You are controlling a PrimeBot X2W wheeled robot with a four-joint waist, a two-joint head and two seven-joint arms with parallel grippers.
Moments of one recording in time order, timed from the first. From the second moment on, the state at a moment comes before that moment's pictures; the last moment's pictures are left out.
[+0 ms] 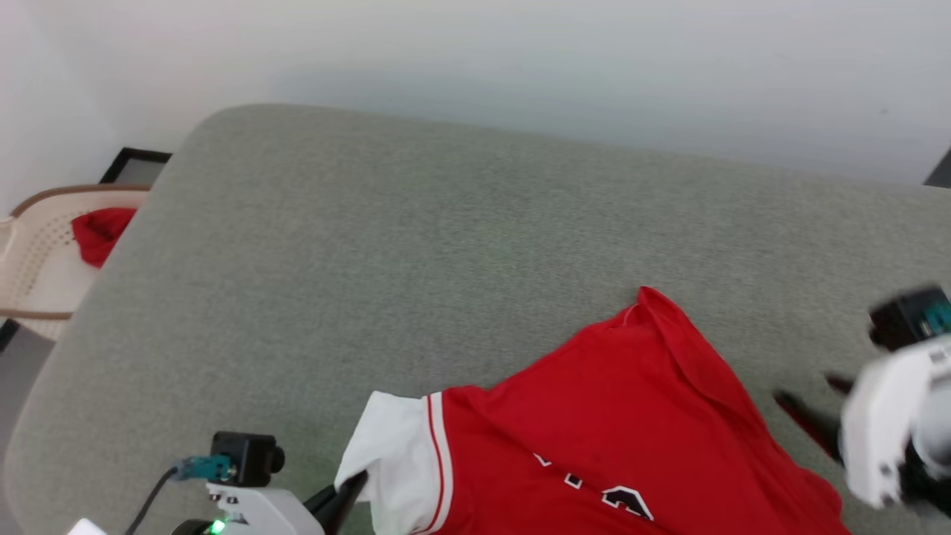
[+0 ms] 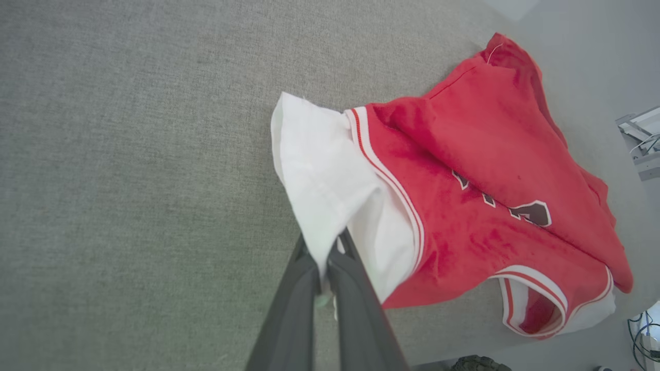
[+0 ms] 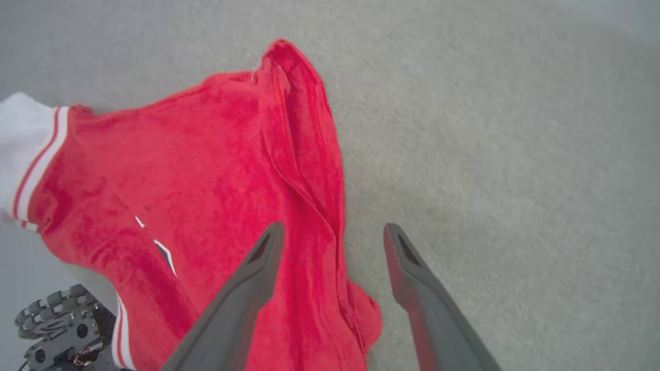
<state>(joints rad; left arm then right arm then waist) -0.33 0.80 -1.00 0.00 -1.32 0.21 -0.08 -0.13 -0.44 0.05 -0.21 0.55 0.13 1.00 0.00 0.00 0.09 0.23</state>
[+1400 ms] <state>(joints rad) -0.49 0.59 -1.05 0.20 -1.26 0.06 -0.04 -0.87 -0.51 0.72 0.64 0.67 0.13 1.05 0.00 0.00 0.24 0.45</state>
